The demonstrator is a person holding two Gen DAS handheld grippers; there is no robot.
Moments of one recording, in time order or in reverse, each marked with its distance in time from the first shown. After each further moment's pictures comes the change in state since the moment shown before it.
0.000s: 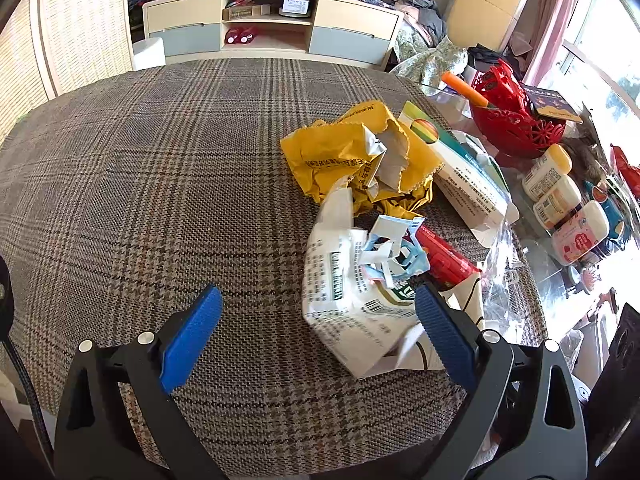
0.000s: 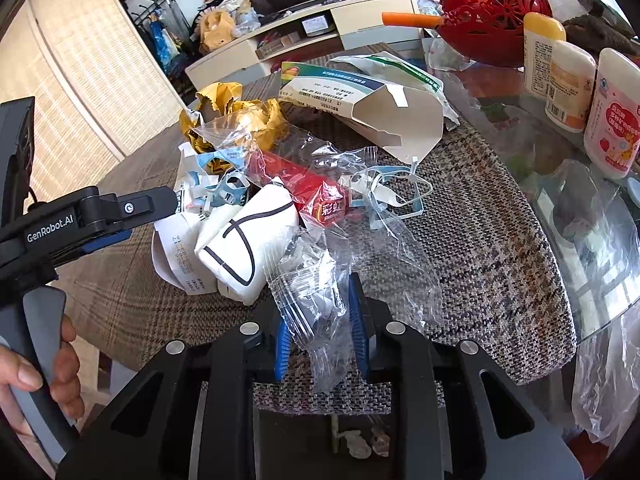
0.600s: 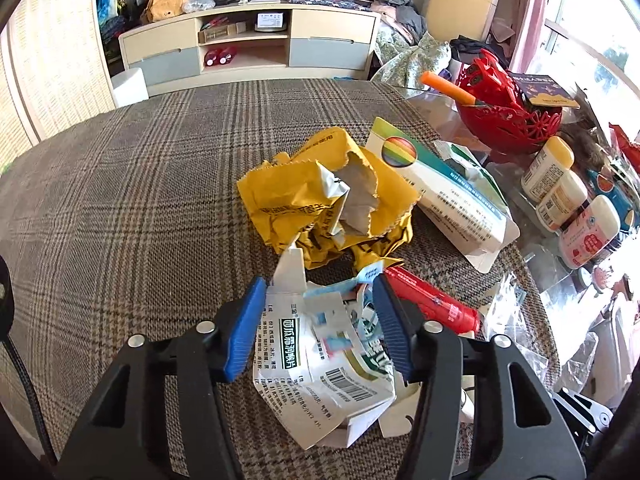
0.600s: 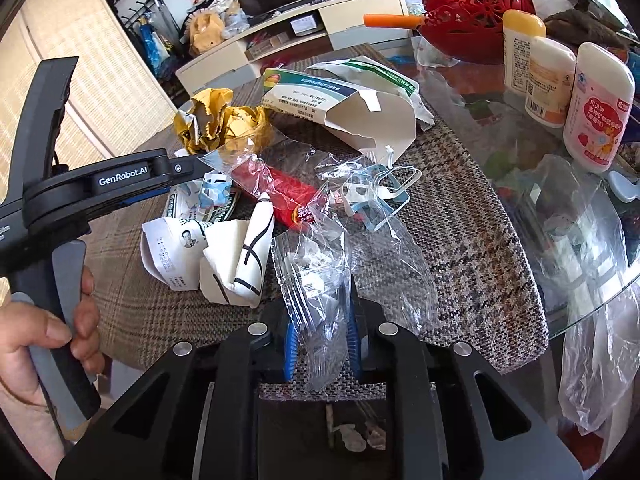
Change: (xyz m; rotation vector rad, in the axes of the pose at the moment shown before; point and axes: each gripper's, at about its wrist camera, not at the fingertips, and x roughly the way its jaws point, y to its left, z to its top) left arm 0.025 -0.032 0.028 0.112 -0.037 0.017; right arm -0.012 -0.010 0.000 0.025 0.013 -0.025
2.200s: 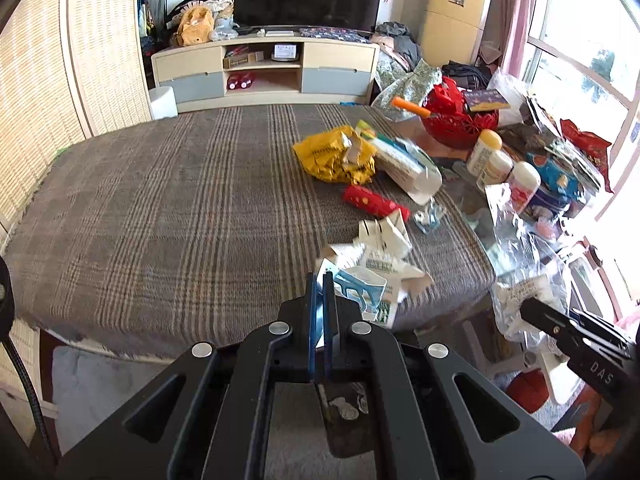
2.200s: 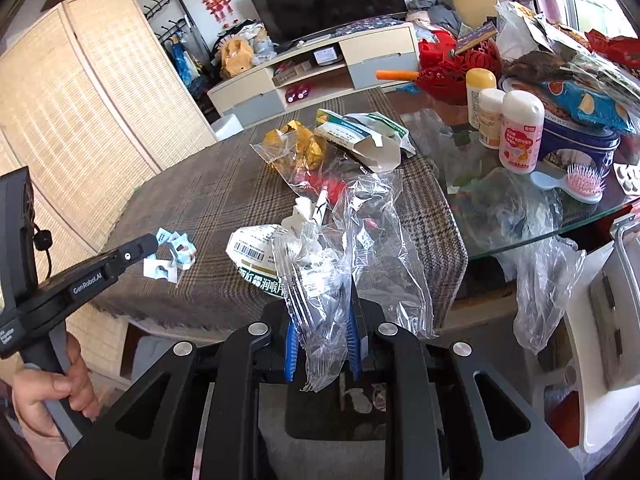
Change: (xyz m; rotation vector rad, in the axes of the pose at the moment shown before) left arm -0.178 -0.004 -0.115 -0.023 -0.081 0.018; right arm -0.144 0.016 -0.054 -0.034 -0.085 0.059
